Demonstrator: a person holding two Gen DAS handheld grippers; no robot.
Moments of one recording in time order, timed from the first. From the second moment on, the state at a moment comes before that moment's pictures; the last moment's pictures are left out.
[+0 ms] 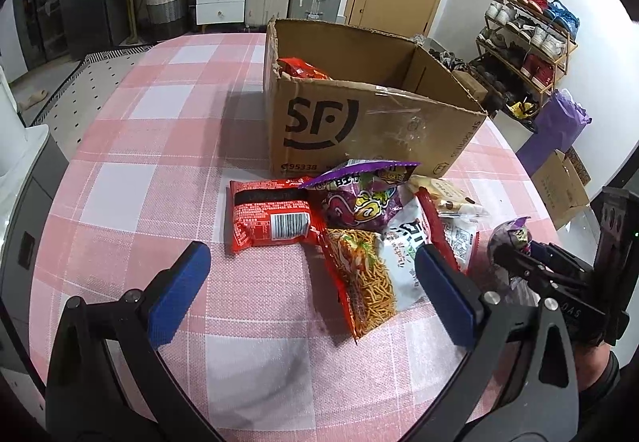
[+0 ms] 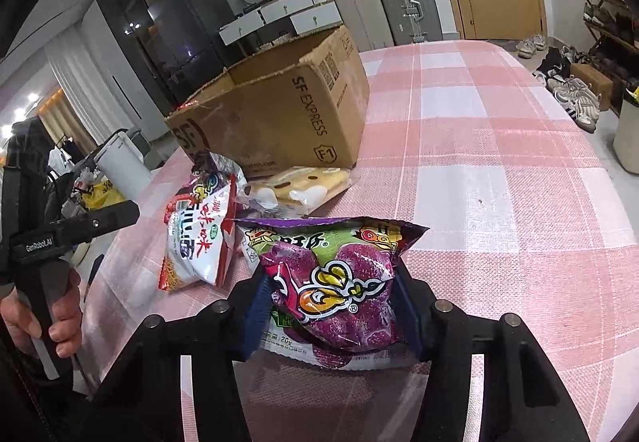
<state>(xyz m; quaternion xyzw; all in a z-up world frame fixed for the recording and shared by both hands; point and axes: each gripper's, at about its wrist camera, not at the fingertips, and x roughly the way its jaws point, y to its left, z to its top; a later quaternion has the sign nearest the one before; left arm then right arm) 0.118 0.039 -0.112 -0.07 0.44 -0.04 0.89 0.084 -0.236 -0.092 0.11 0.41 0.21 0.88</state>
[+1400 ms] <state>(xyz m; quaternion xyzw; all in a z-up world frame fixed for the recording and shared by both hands) 0.155 0.006 -0.167 -0.13 0.52 -0.08 0.84 0.064 -0.251 -0.082 0.13 0.39 0.19 0.89</state>
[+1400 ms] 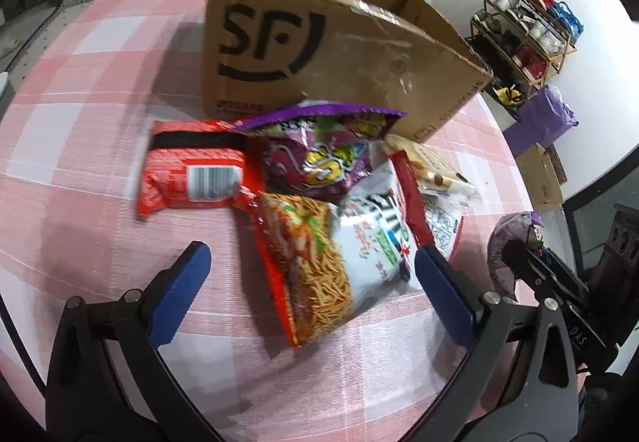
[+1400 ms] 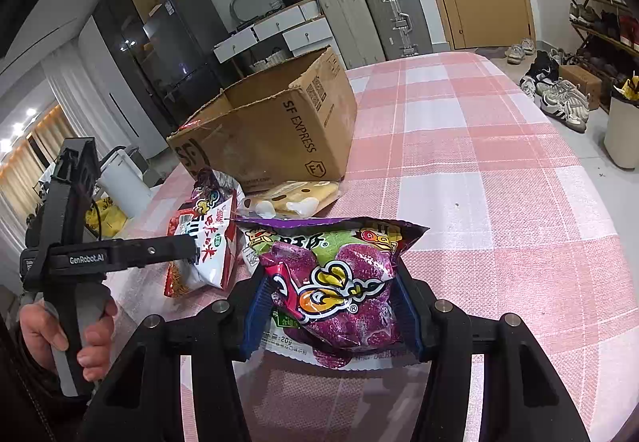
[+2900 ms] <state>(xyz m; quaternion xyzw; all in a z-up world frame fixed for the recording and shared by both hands) 0.150 -0.003 -0.108 -0.09 0.45 -0.13 0.88 0.060 -0.203 -0.022 0.02 0.36 0.15 0.92</state>
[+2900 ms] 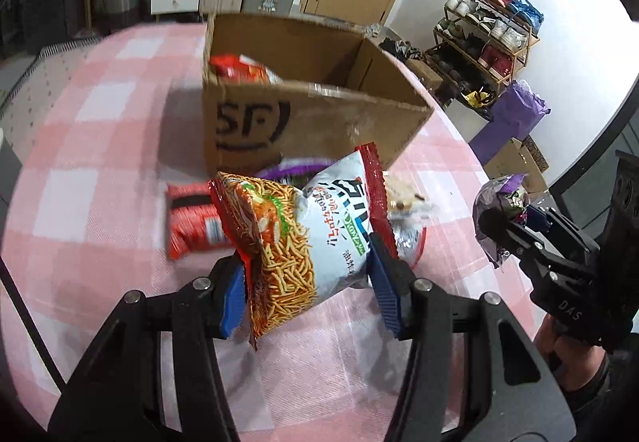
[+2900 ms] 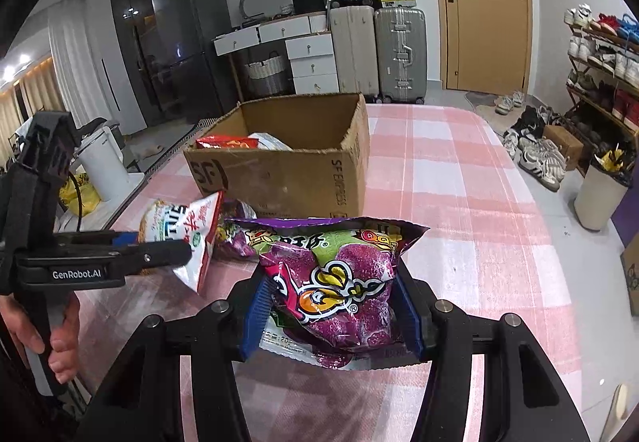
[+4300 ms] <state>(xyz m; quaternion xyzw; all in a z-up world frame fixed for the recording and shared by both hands) 0.279 0.020 0.015 -0.04 0.41 -0.13 0.90 0.171 -0.144 0.064 -0.02 0.30 0.20 0.93</state>
